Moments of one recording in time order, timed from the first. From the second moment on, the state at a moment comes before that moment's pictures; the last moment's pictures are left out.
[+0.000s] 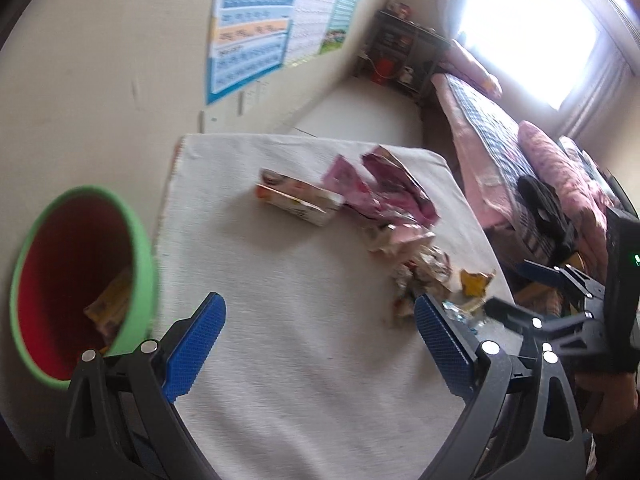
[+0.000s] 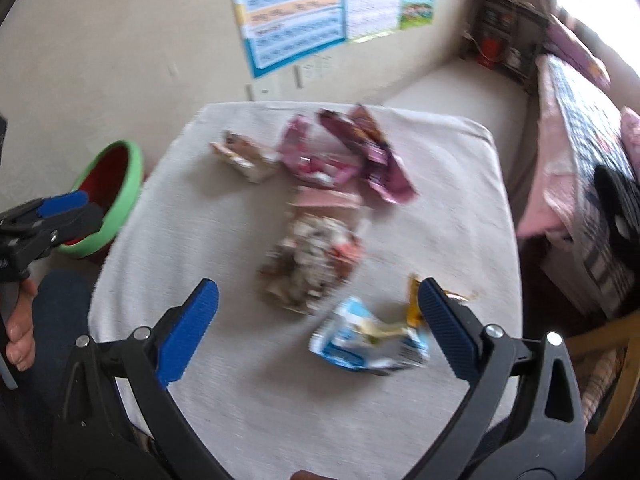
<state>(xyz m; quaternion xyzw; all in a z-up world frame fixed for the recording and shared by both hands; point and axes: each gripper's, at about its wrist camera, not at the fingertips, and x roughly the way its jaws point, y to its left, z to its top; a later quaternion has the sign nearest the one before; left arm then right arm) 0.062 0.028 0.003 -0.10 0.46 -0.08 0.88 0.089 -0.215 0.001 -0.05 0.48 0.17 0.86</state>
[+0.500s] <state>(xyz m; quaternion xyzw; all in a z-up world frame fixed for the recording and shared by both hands) 0.095 -0.053 -0.029 -0.09 0.51 -0.16 0.84 0.108 -0.287 -0.039 0.01 0.53 0.09 0.84</state>
